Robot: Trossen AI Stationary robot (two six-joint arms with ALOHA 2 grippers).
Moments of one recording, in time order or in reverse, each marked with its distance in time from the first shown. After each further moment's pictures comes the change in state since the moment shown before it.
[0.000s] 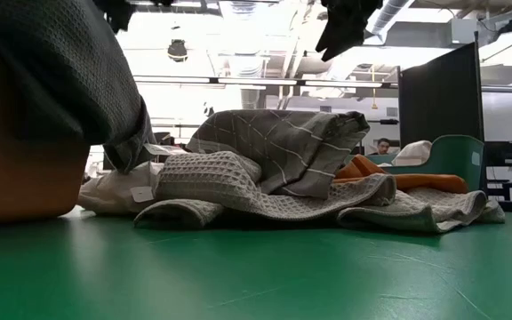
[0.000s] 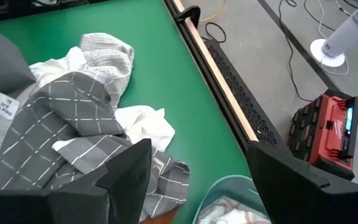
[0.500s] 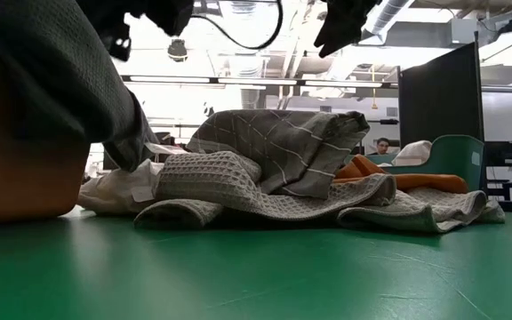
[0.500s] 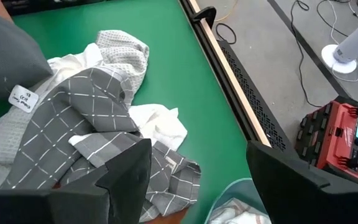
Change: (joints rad) left arm -0.002 0.251 0.123 -0.327 0.147 0.435; right arm 0.048 0.000 0.000 -0.009 0.000 0.000
